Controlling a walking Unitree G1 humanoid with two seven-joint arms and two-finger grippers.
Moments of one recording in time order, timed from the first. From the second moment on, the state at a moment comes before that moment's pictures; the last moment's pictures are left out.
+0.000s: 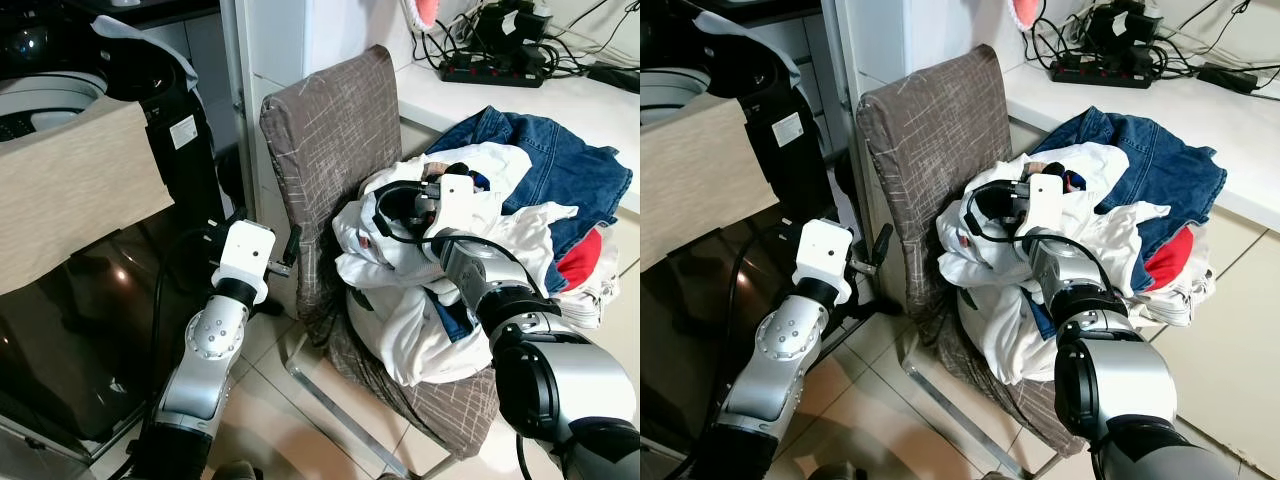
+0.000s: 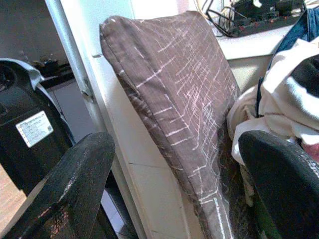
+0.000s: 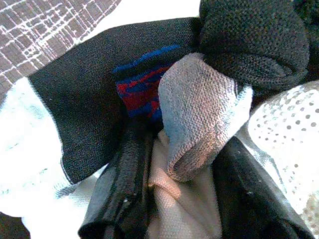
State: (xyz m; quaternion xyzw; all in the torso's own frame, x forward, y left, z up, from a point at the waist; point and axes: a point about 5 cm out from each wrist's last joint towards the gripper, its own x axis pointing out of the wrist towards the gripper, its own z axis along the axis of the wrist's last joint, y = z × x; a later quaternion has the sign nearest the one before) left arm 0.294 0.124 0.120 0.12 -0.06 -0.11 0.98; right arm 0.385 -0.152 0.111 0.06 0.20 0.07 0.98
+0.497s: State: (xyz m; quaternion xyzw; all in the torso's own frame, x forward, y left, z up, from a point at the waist) left arm 0.294 0.123 0.119 0.12 -0.06 -0.11 0.98; right arm 0.390 -0.149 0.130 0.00 0.11 0.09 0.99
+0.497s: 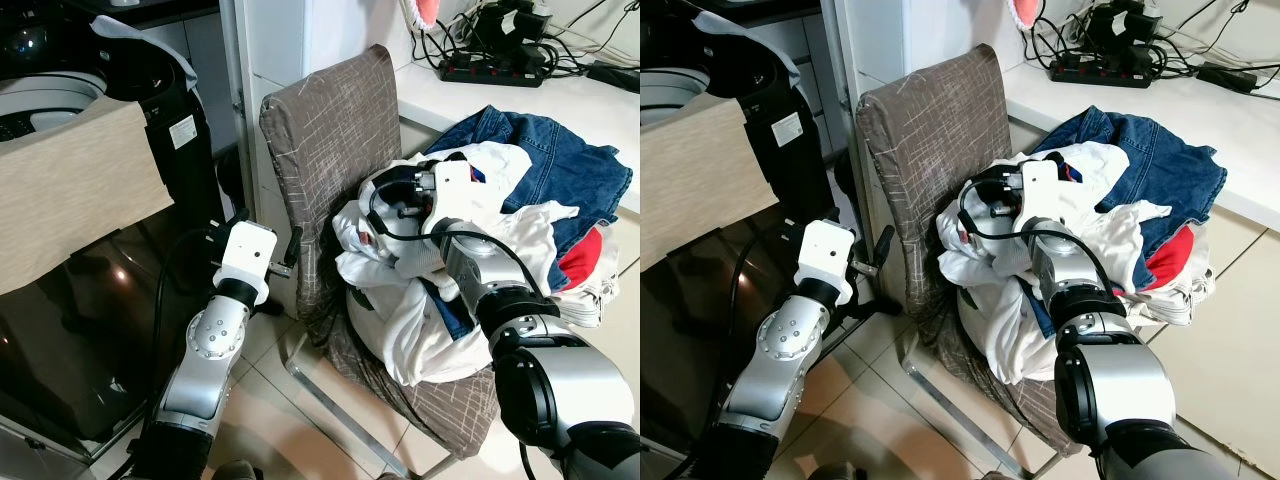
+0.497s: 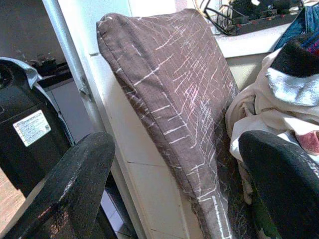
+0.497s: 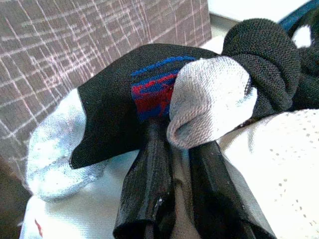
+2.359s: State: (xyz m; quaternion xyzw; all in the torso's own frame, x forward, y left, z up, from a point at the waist) left arm 0.294 0.123 0.118 0.12 -0.06 -0.12 0.98; right arm 0.389 -0.188 0.147 -0.07 0.13 0.07 0.99
